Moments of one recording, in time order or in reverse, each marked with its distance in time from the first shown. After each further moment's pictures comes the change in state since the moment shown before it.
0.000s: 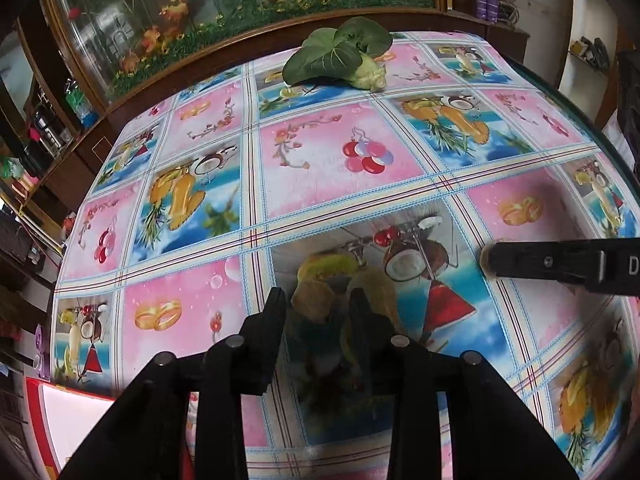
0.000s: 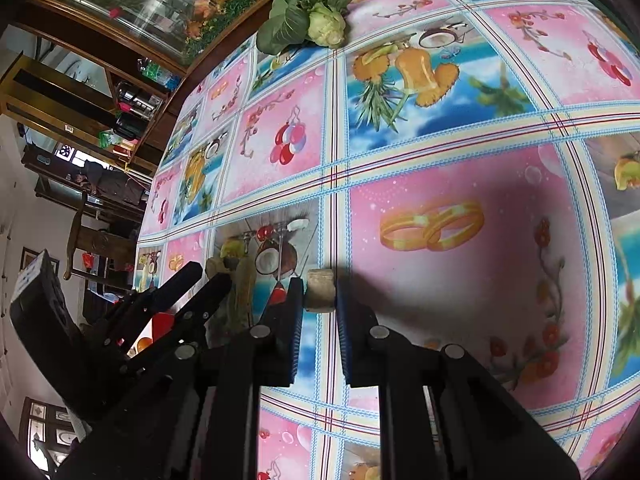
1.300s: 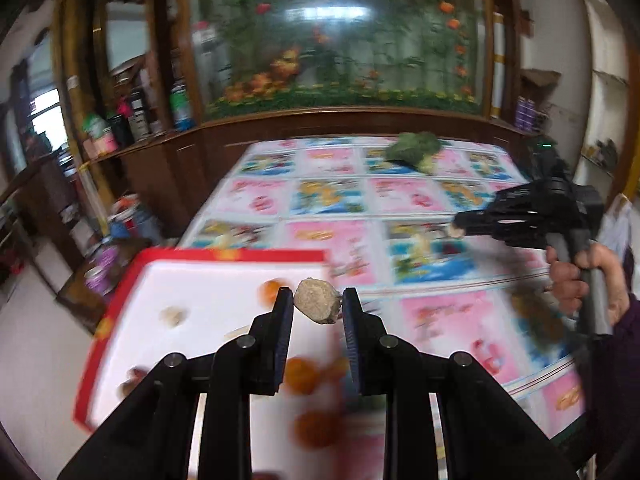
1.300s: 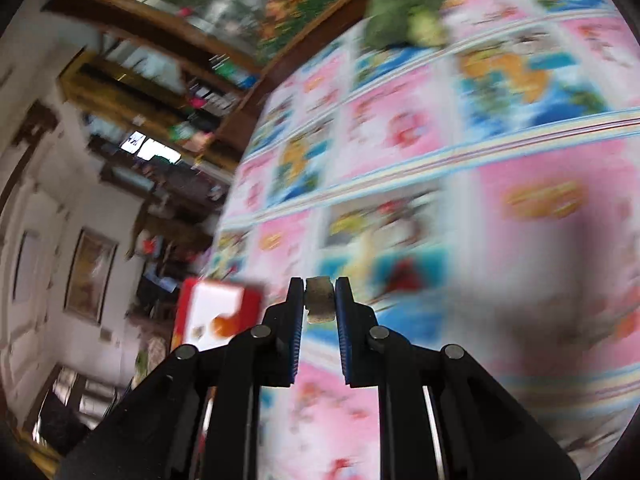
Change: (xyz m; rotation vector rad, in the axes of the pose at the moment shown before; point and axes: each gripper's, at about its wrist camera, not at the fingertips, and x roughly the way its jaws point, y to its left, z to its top) left arm -0.185 0.086 -0.160 -0.282 -0.308 0.110; right arm -0.004 0.062 -0.037 -0.120 -0.012 0.296
